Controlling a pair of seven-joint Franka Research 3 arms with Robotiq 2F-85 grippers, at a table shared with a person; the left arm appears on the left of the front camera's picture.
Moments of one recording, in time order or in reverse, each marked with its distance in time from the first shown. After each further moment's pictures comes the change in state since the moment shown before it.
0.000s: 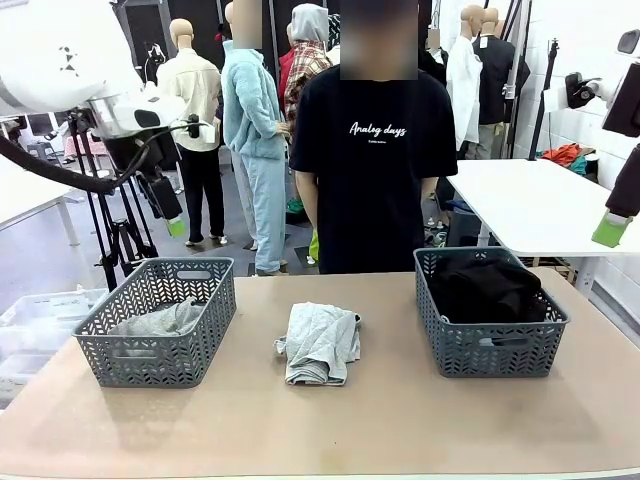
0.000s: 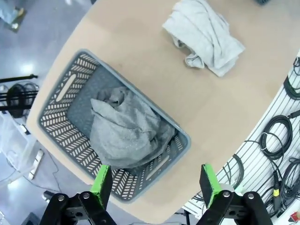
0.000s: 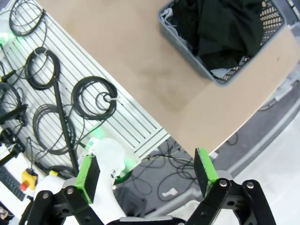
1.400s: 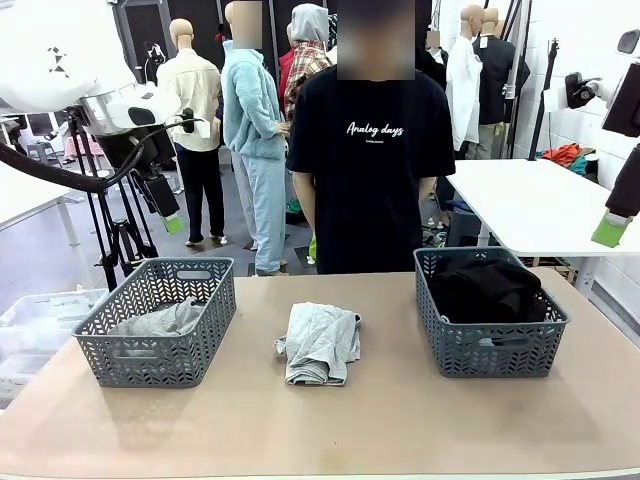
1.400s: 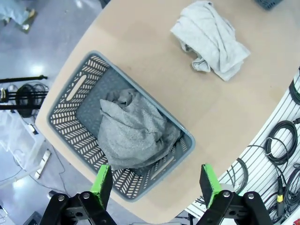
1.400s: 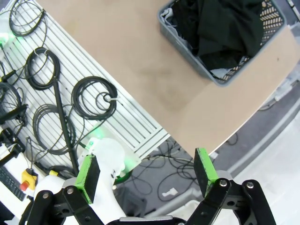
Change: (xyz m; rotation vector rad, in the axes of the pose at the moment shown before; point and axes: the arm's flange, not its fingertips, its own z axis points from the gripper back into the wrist) left arm -0.002 -0.008 0.015 0.058 -0.031 0.005; right arm 0.000 0.000 0.000 0.000 0.000 0.000
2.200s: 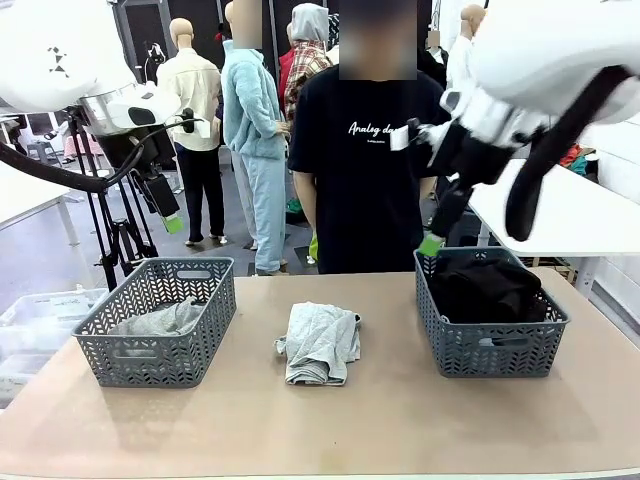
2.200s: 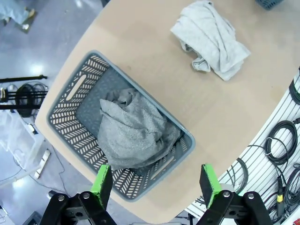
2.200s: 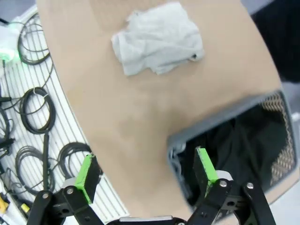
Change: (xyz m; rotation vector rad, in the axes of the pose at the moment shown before) left arm 0.000 0.000 -0.001 -0.001 0.001 0.001; right arm 0.186 0.003 -0.119 0.091 -0.178 0.320
